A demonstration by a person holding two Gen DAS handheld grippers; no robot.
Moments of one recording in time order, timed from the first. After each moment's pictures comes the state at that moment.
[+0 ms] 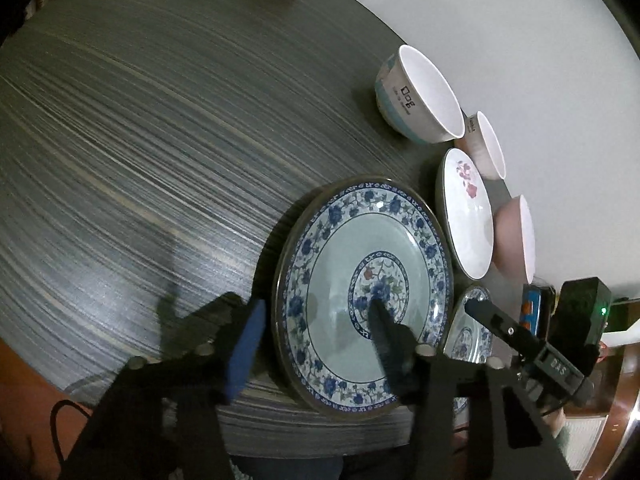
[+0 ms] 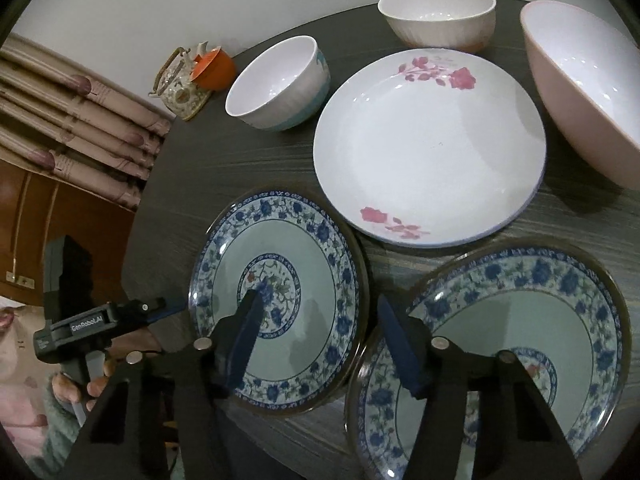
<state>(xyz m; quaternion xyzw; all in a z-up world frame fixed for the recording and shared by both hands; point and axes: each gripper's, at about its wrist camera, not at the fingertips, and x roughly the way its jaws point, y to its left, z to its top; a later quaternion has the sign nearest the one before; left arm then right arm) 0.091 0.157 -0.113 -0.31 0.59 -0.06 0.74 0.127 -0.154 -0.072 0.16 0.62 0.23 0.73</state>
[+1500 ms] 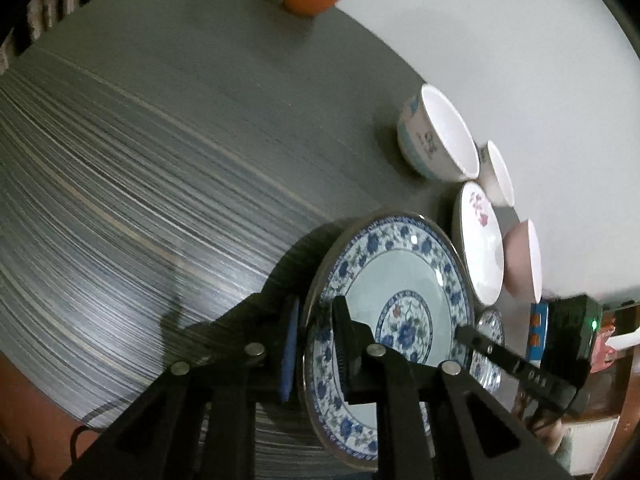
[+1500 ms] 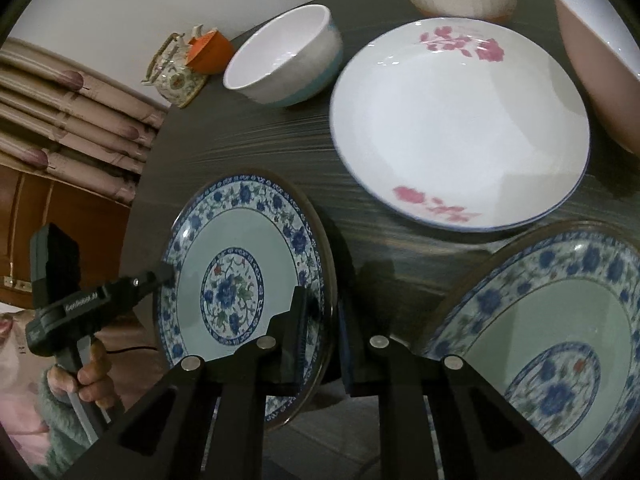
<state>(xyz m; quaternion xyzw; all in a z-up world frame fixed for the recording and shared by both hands) 0.089 0.205 -0.109 -0.30 0.56 -0.05 0.77 0.118 -0.126 -0.086 0.17 0.64 0.23 0.72</state>
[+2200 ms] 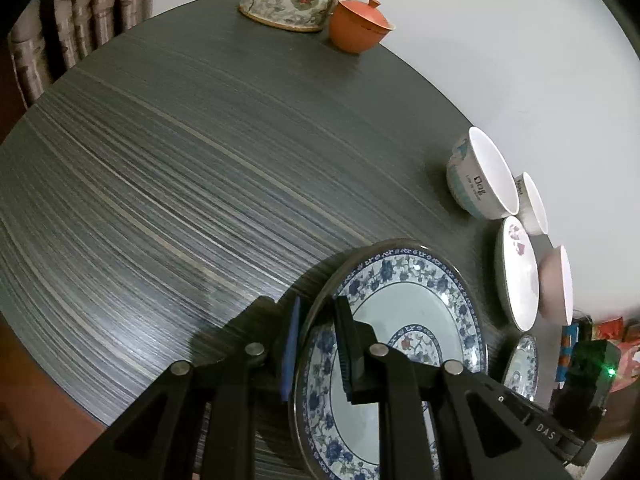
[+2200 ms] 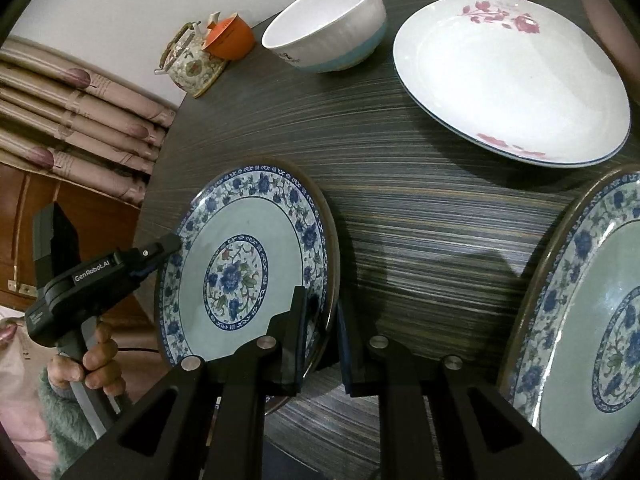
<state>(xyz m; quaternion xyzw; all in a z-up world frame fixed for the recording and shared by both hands) 0.086 0.238 -0.111 -0.27 0.54 0.02 0.80 0.090 -0.082 -0.095 0.19 0.63 0.23 0.72</state>
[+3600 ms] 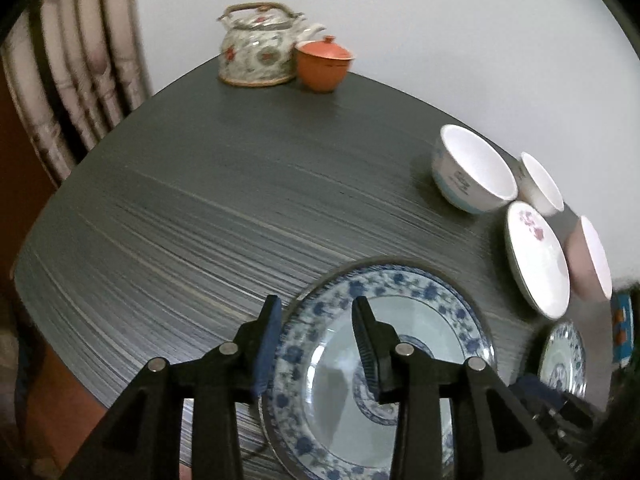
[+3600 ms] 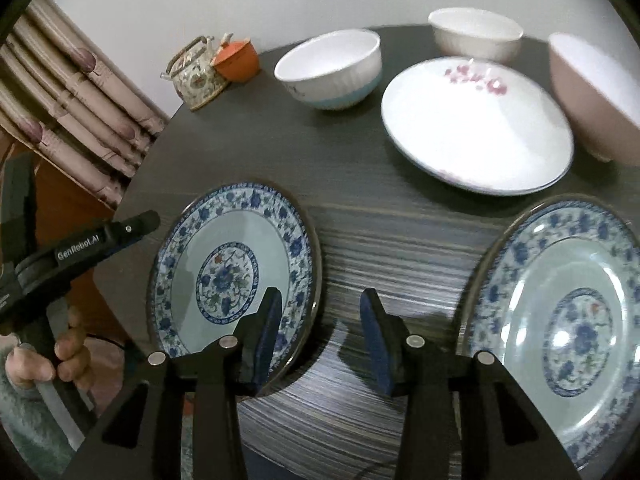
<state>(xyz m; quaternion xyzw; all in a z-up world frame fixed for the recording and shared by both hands) 0.080 0.175 -0.080 -0.14 0.49 0.05 0.86 0.063 -0.081 -0.061 0.11 0.56 0.19 0.80</state>
